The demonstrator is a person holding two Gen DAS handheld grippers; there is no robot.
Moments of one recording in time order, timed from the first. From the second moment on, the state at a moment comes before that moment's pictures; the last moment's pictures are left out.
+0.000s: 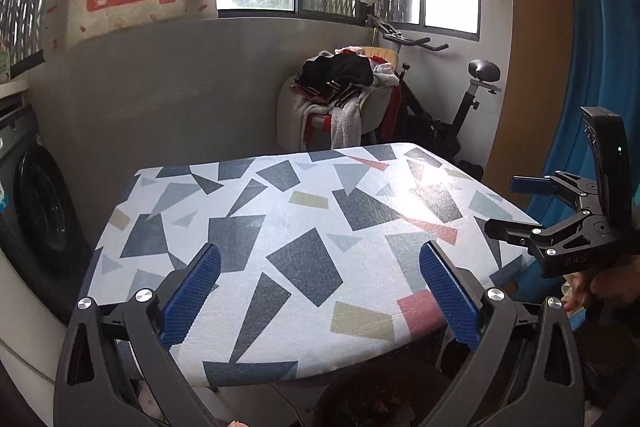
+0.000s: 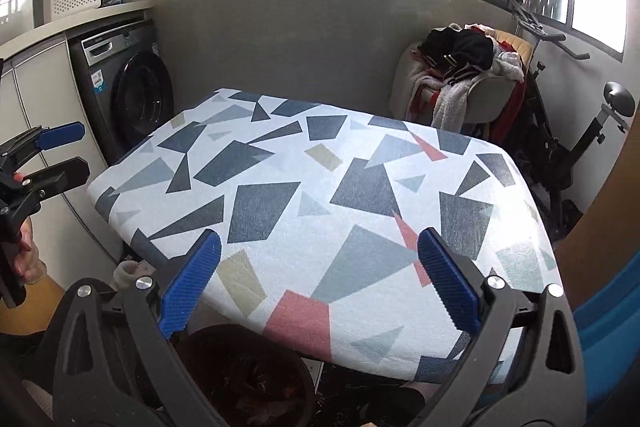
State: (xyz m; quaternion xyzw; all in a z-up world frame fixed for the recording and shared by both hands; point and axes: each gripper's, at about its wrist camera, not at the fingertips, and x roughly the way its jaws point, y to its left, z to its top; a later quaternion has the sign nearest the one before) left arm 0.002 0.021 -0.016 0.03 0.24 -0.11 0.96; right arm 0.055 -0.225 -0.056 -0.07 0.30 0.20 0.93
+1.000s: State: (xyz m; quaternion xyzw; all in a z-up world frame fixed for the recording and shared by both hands) left arm 0.004 0.008 0.014 0.07 0.25 -0.04 0.96; right arm 0.045 -0.232 -0.012 -0.05 0.26 0.20 0.95
